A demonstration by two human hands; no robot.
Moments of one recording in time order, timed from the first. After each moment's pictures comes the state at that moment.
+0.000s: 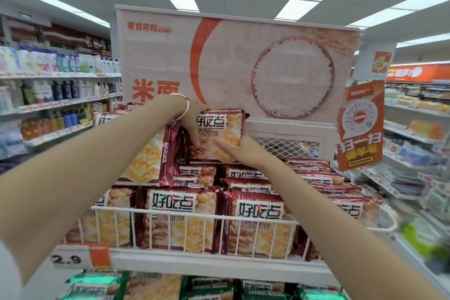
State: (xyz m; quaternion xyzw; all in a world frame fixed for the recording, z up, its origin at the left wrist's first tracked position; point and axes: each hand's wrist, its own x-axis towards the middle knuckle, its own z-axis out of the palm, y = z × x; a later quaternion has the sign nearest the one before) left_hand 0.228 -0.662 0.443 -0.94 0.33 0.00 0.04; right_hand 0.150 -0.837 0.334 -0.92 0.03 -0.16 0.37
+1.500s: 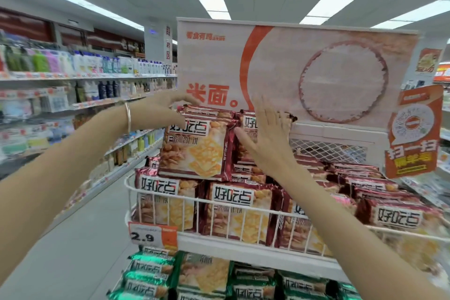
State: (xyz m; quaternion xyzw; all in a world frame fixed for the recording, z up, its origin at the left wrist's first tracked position) left_hand 0.174 -0.485 0.437 -0.91 0.31 -0.05 -0.27; right_hand 0.117 -0.735 0.358 -0.91 -0.04 -0.41 0.11
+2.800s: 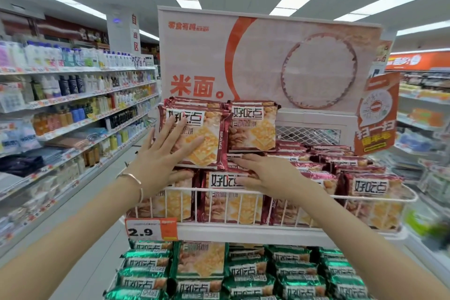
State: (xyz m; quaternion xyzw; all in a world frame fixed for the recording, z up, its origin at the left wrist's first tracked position) left_hand 0.224 -0.479 0.282 -0.81 0.44 -0.40 0.01; right_hand 0.070 -0.744 0.314 -0.99 -0.03 -0.09 -0.10
